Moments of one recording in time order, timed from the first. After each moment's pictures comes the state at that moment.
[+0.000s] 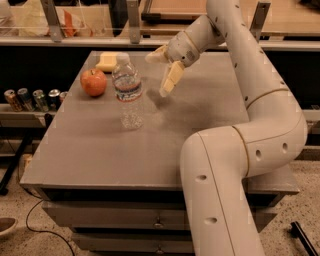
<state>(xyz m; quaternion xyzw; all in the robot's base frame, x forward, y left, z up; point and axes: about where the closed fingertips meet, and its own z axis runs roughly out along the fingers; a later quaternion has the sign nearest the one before) 0.703 -0.004 0.875 -0.70 0.56 0.33 0.29</state>
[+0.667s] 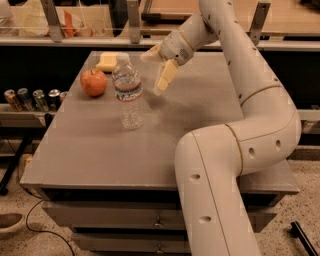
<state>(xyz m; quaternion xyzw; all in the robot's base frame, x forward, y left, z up) 0.704 0.011 0.878 -0.70 0.56 0.33 0.29</state>
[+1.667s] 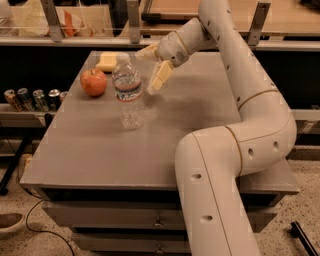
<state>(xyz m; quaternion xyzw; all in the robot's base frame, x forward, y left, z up) 0.715 0.029 0.879 -0.69 0.53 0.35 0.33</state>
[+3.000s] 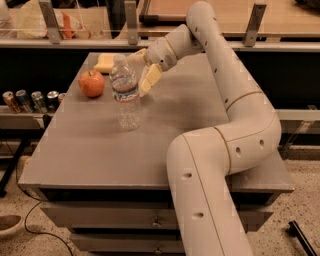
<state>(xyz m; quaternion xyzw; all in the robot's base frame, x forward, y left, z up) 0.714 0.067 0.859 -0.68 0.53 0.41 0.31</state>
